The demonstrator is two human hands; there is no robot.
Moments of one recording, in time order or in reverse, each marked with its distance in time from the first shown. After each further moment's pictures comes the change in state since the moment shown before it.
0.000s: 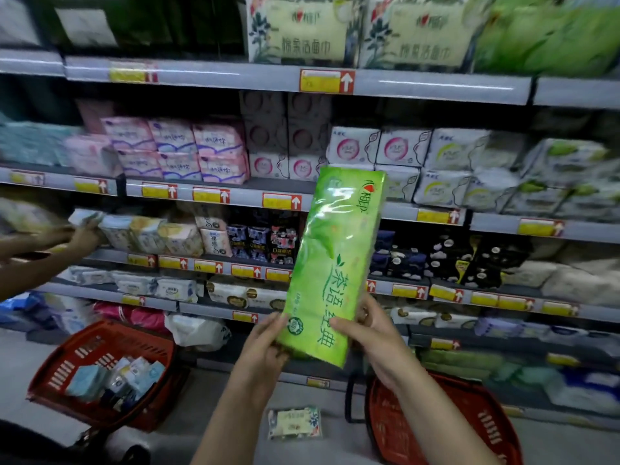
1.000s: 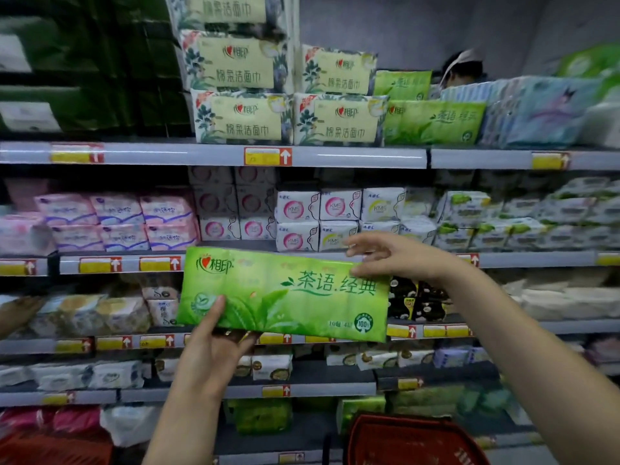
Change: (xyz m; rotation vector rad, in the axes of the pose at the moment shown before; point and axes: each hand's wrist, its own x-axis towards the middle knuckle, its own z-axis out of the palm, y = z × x) left_hand -0.003 0.099 0.066 -0.293 -0.251 0.200; right_hand 0.007 -0.204 -0.074 -0.940 -0.160 -0.171
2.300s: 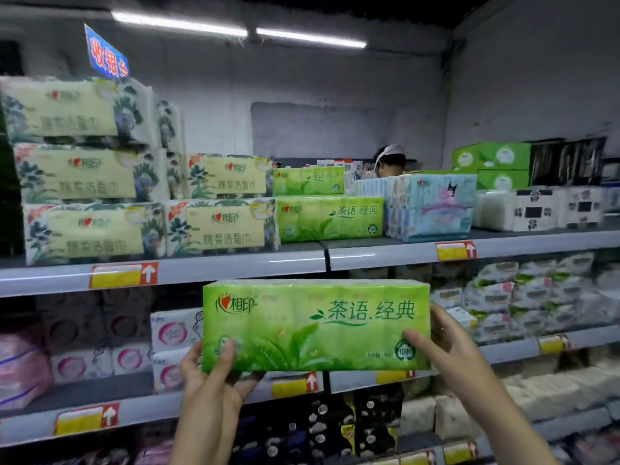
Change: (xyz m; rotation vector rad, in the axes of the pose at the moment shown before) left_hand 0.114 -0.129 0.212 0.096 -0.034 0.241; right_hand -0.065 0.159 -0.143 0.528 0.794 -0.115
